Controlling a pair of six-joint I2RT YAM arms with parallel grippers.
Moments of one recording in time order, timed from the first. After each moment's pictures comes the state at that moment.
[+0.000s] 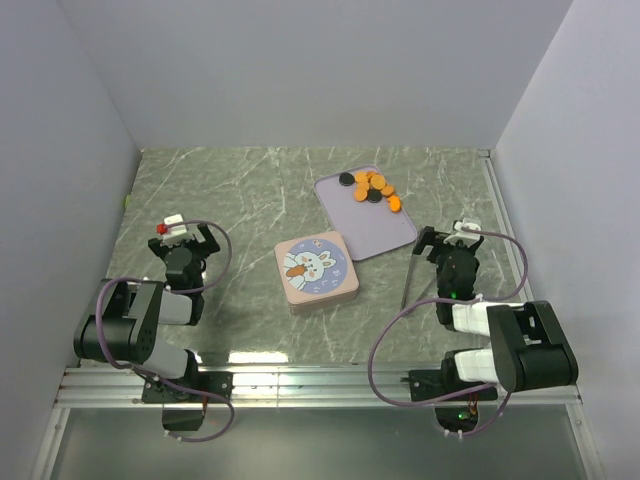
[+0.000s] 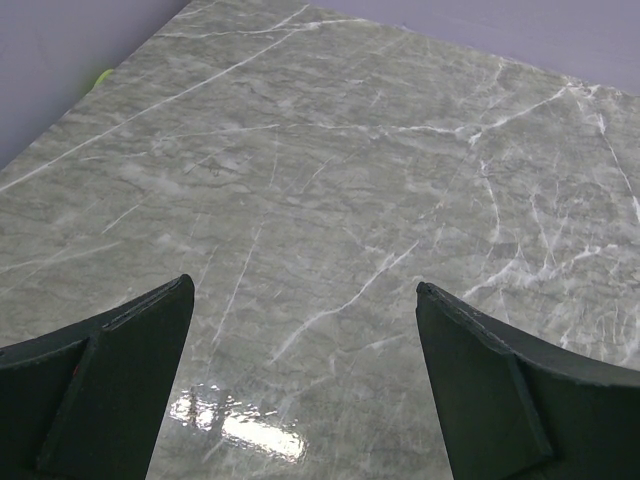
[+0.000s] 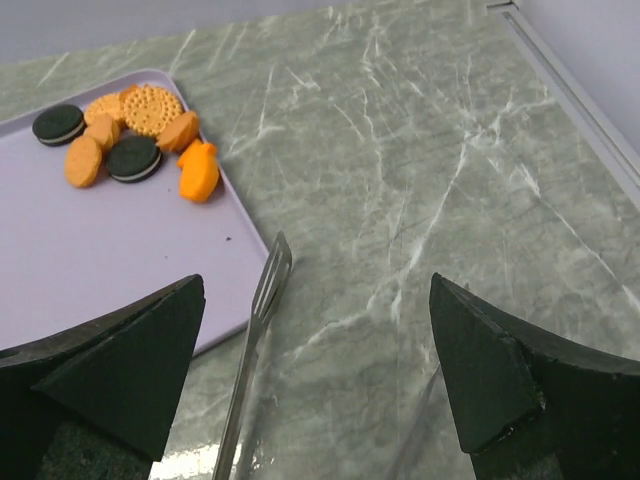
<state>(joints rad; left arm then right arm) -0.06 1.47 0.21 1.19 -0.35 -0.15 0.10 1.31 0.17 1.04 0.25 0.12</state>
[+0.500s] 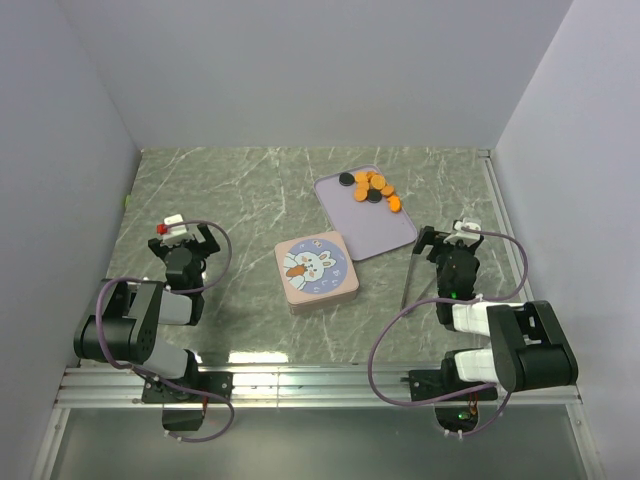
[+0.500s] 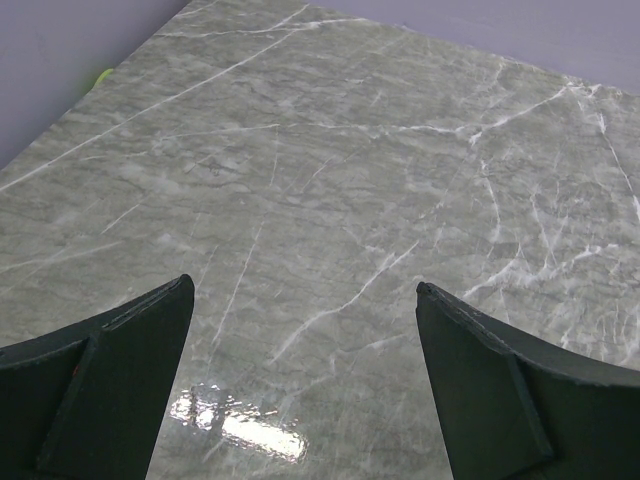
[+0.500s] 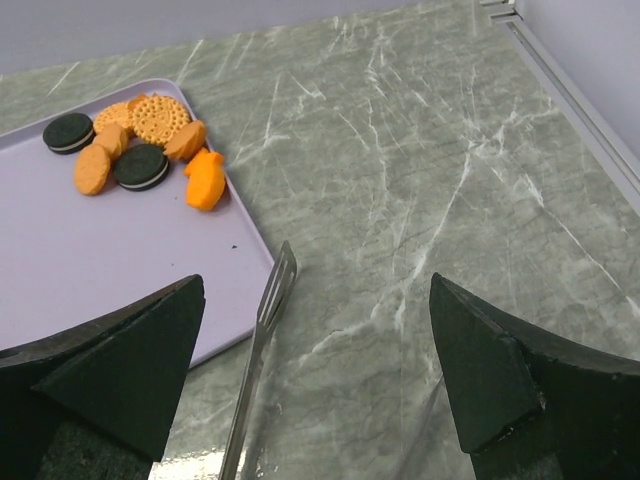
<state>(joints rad) -0.06 1.47 0.21 1.19 -0.35 -0.15 0.09 1.31 0.18 1.06 0.23 0.12</state>
